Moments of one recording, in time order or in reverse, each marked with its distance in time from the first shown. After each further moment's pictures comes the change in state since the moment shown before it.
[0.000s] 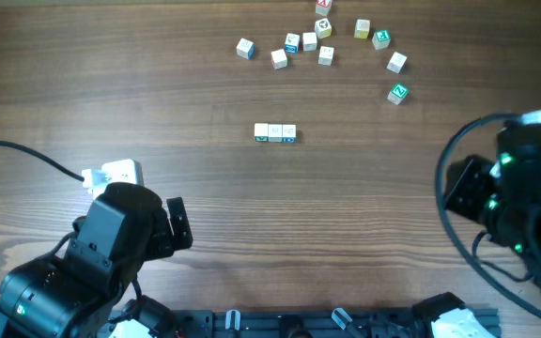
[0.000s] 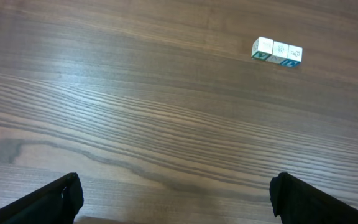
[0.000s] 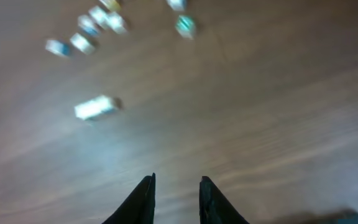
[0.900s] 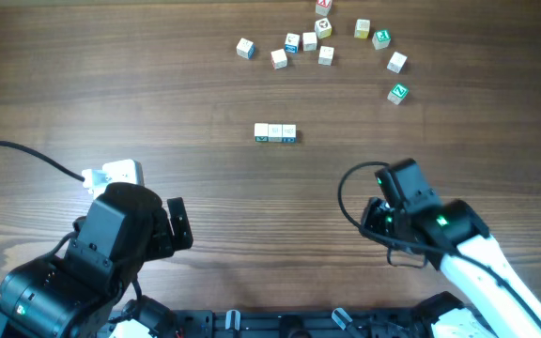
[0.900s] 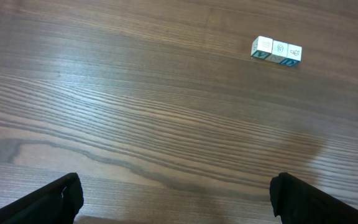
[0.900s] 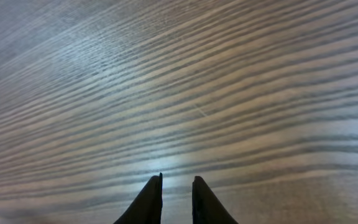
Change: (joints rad) left arm 0.000 0.000 -0.001 0.000 0.003 0.000; right arm 0.087 -0.034 -0.914 0.594 -0.284 0.092
